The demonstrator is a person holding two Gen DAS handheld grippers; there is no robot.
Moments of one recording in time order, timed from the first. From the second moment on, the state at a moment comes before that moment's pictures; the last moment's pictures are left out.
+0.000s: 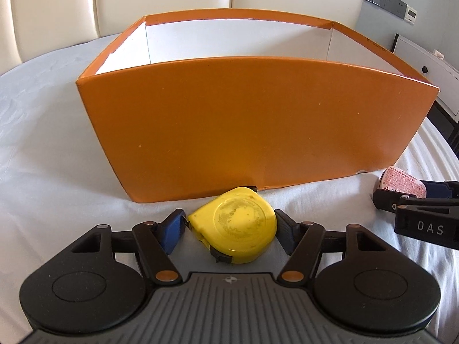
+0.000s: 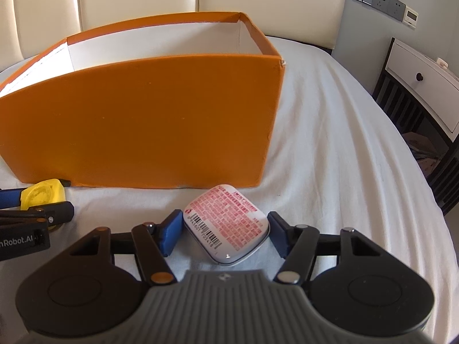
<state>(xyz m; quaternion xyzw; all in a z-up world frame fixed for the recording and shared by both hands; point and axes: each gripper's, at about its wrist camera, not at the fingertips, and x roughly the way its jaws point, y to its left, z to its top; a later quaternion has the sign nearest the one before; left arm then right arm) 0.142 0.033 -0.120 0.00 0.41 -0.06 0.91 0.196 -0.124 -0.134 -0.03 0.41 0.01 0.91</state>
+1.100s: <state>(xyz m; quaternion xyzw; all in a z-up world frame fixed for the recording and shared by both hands) 0.107 0.046 0.001 -0.04 0.34 -0.11 0.93 0.148 -0.114 -0.012 -0.04 0.33 0.10 0.94</state>
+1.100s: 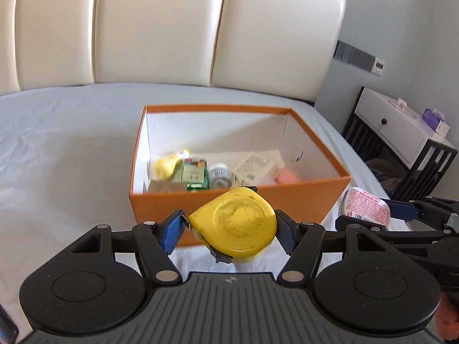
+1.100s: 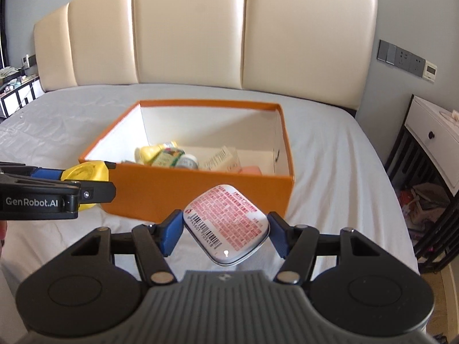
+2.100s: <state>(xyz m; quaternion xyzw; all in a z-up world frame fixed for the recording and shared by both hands) 0.260 0.038 -0.014 -0.04 0.38 -0.10 0.92 0.318 -0.081 -0.023 -0.16 0.37 0.13 0.91</state>
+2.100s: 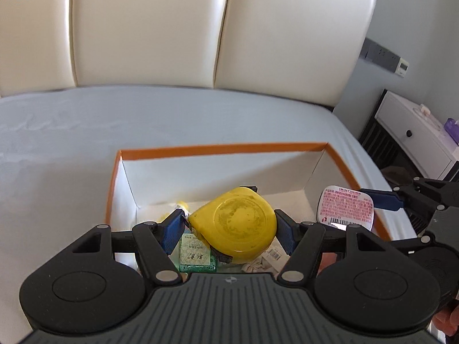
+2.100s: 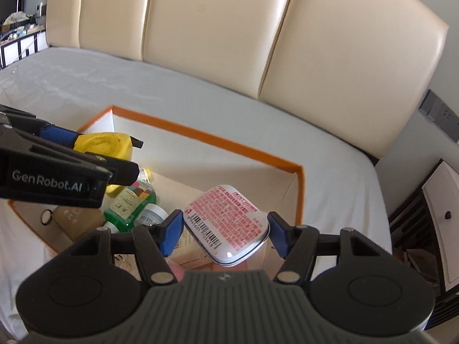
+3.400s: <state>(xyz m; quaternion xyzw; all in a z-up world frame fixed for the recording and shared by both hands) 0.298 0.028 -0.044 -0.02 0.42 -0.09 0.90 0.361 -0.077 -0.042 -0.22 0.41 0.13 0.87</state>
